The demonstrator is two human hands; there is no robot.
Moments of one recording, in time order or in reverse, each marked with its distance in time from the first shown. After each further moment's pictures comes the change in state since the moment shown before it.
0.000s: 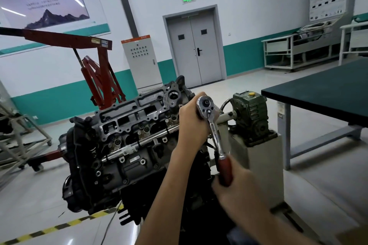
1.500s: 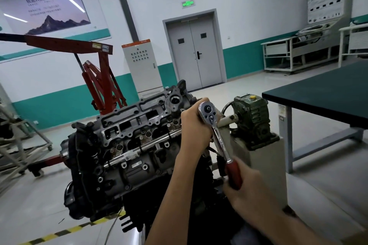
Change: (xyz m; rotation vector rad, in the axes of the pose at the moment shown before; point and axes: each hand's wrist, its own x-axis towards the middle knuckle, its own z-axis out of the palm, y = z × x) left_hand 0.002 -0.002 0.002 -0.095 -0.015 -0.049; right_hand 0.007 0.008 -0.013 -0.066 -0.107 -0.006
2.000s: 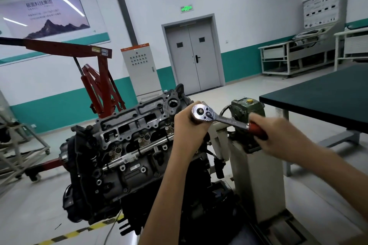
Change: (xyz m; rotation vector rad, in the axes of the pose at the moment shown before) left_hand 0.000 0.001 -0.011 -0.007 -0.052 -0.052; right_hand 0.077 0.008 -0.099 -0.630 -0.063 -0.305
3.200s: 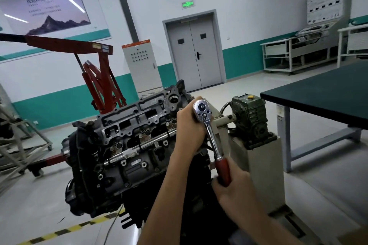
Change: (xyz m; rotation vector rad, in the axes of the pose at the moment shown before) left_hand -0.001 -0.004 0.004 0.024 0.025 -0.010; right_hand -0.056 -0.101 0.086 0.680 0.198 0.333
